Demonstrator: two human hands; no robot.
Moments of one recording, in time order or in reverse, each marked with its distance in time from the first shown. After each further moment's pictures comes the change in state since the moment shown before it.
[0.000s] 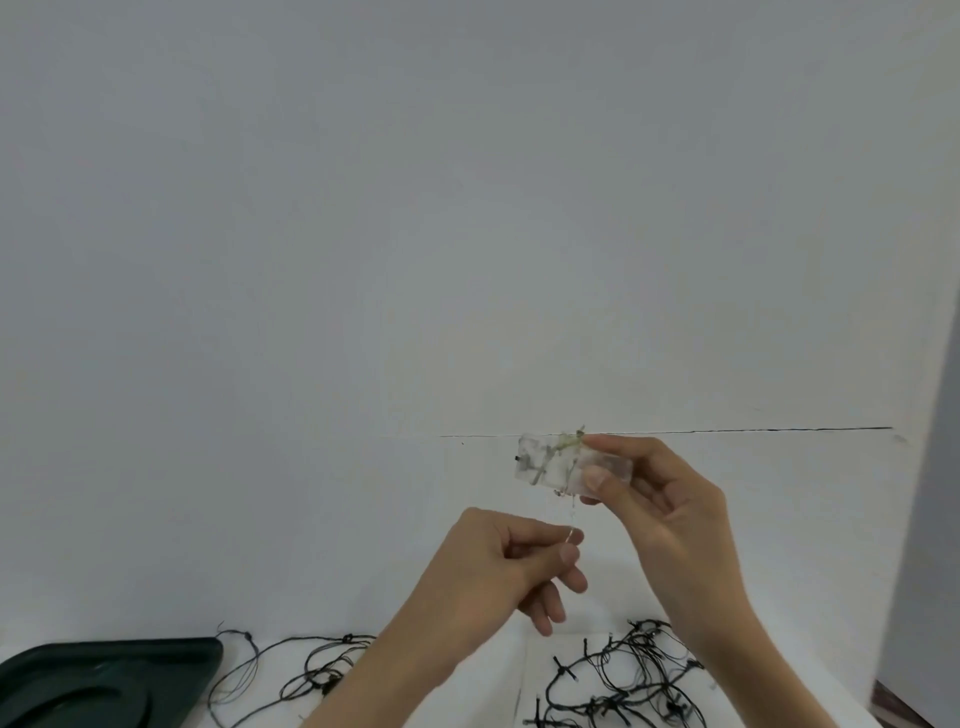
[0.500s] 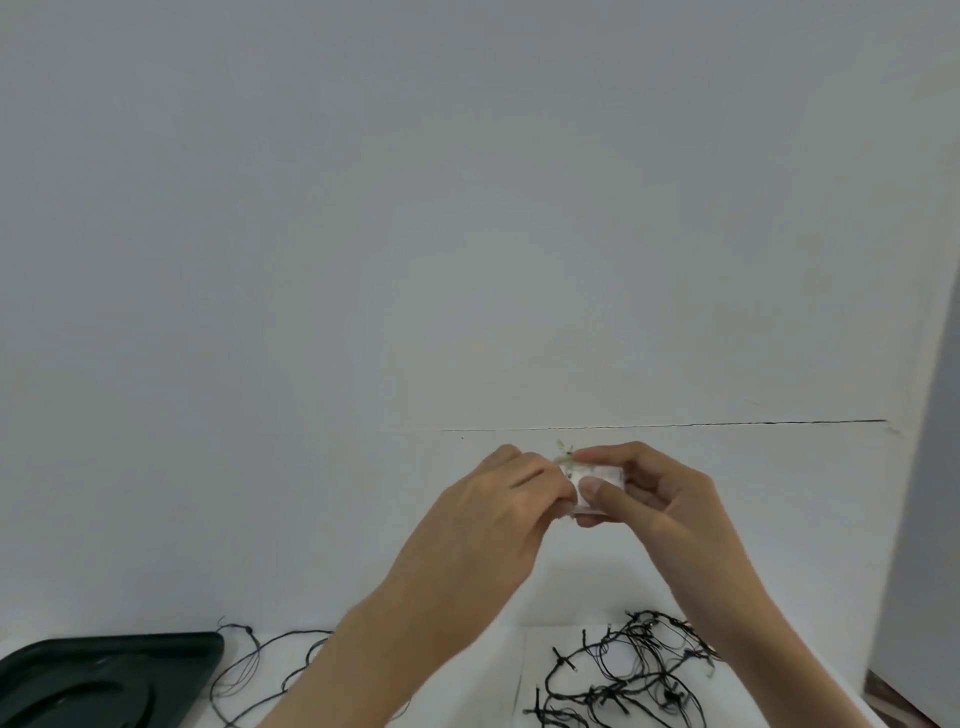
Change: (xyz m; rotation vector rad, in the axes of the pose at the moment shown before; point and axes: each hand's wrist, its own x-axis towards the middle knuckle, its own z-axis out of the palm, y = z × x) left_hand 0.008 0.006 -0.015 1.043 0.133 0.833; right_hand 0.000 -0.007 -0.008 -0.059 -0.126 0.142
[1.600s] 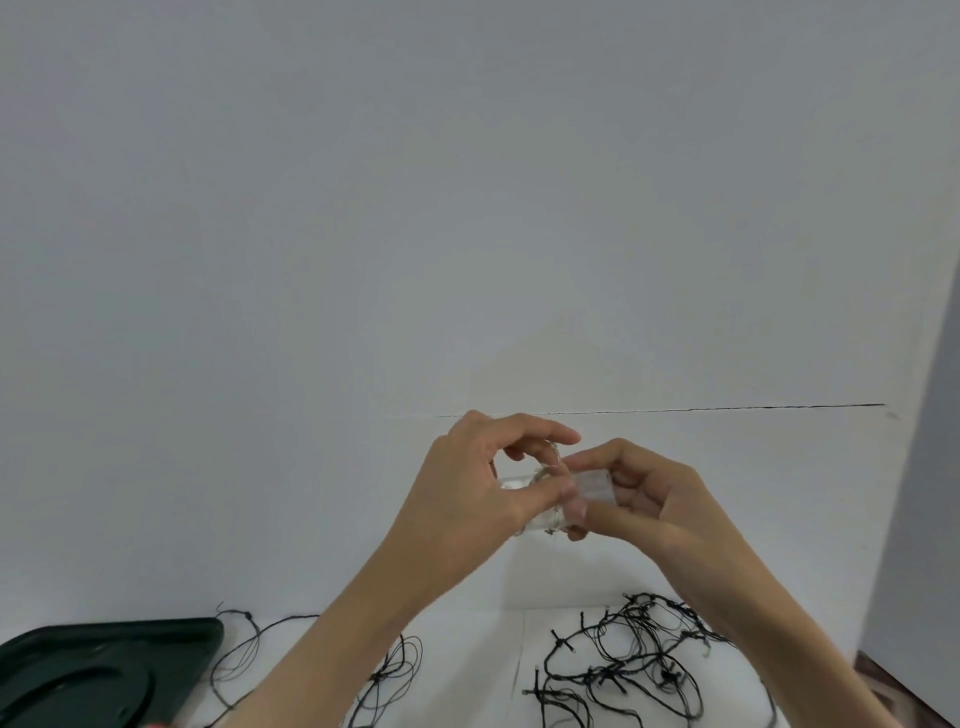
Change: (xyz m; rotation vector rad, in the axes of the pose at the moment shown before) left_hand 0.009 0.000 -0.013 -0.517 0.007 -0.437; right_hand -0.004 0.001 -0.002 0.023 -0.253 0.048
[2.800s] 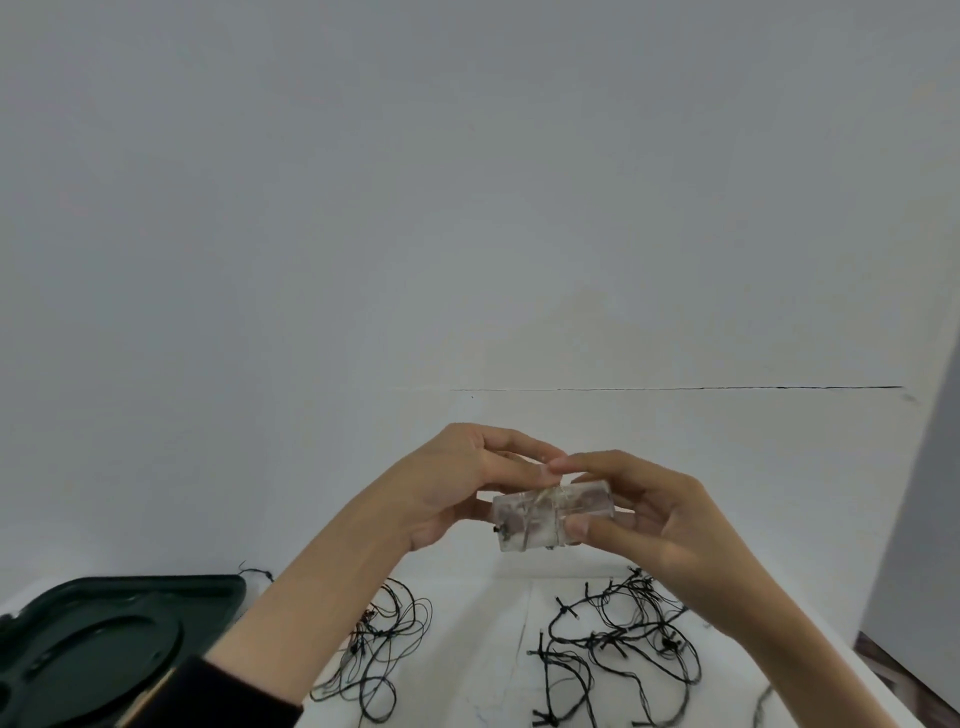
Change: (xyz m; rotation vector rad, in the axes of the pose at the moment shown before) left_hand 0.000 -0.013 -0.010 -0.503 -0.353 -0.586; right_hand -0.019 0.010 0.007 -0.076 -0.093 -0.058
